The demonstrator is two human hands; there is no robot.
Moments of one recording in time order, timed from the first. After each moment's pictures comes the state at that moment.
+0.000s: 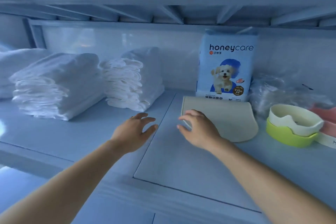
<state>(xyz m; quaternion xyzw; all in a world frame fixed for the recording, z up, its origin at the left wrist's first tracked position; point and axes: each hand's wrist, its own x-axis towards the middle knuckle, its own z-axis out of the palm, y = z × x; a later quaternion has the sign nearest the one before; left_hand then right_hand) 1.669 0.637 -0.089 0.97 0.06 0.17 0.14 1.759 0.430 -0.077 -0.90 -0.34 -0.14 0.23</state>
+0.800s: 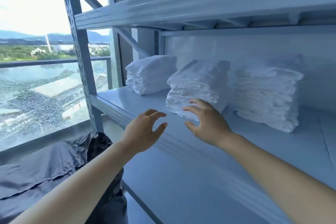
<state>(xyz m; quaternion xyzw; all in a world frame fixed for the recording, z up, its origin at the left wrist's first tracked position) 1.433 0.925 -0.077 0.93 0.24 0.26 0.10 1.602 0.790 -0.056 -0.76 -0.59 -0.15 0.25</state>
